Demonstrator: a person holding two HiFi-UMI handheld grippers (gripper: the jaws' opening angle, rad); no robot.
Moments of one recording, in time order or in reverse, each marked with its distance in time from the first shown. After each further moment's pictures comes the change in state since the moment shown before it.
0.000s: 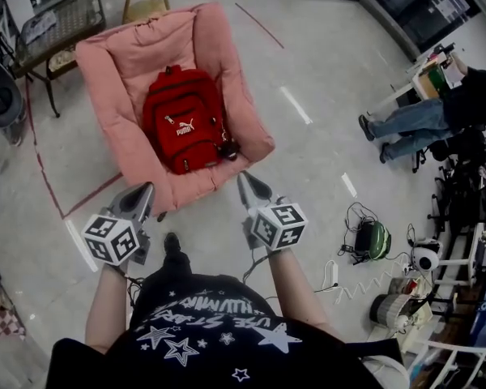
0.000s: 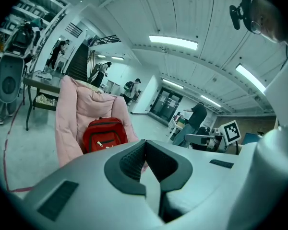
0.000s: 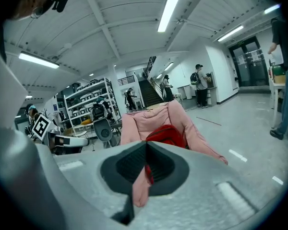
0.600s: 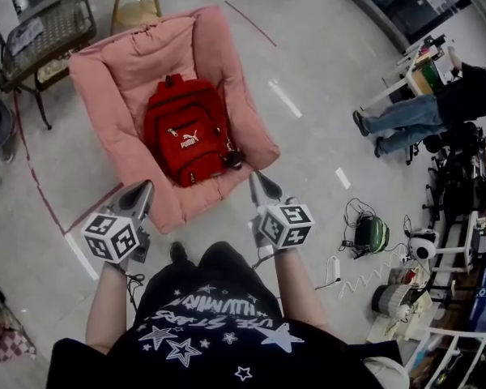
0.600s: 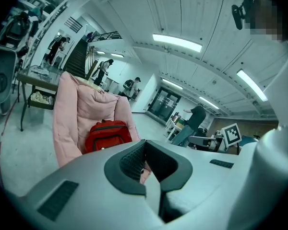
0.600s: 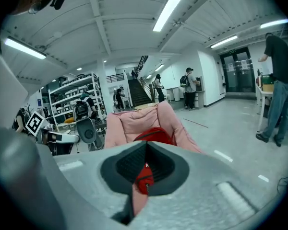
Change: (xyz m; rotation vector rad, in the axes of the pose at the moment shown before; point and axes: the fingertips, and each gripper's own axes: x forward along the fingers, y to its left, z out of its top) left arm 0.029 0.081 0.041 -0.025 0.024 -0.050; right arm 0.059 -0.017 0.018 -0.005 0.006 -0.170
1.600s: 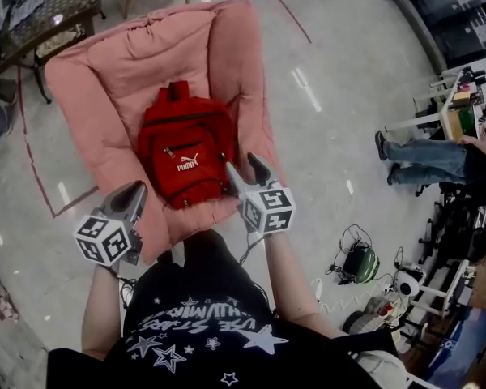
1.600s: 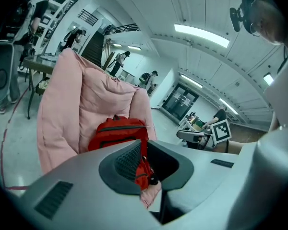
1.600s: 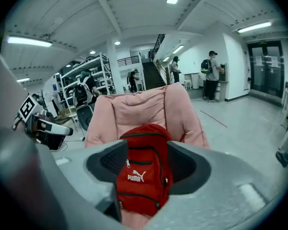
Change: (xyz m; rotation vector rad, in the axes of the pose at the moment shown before) left arm 0.147 0.099 0.033 -0.143 0.061 0.151; right arm 0.246 -0.078 0.023 -0.141 0.205 0.179
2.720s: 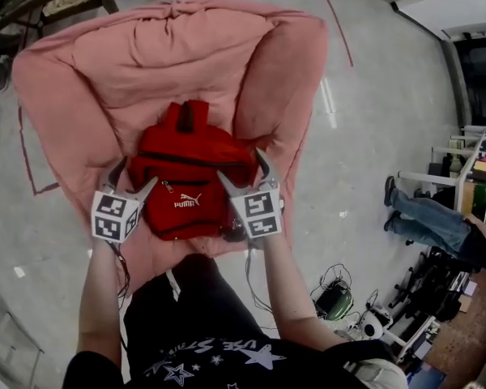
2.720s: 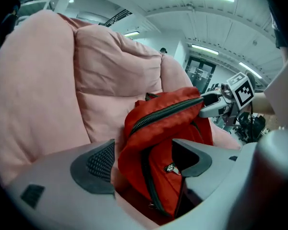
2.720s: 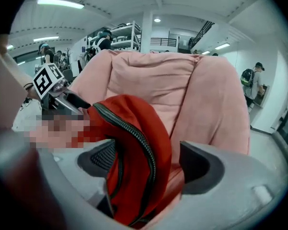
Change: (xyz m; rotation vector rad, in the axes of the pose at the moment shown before) left arm 0.182 0.183 -0.028 0.212 0.166 0.283; right arm 0.228 -0.059 -0.031 -0.452 0.197 0.151
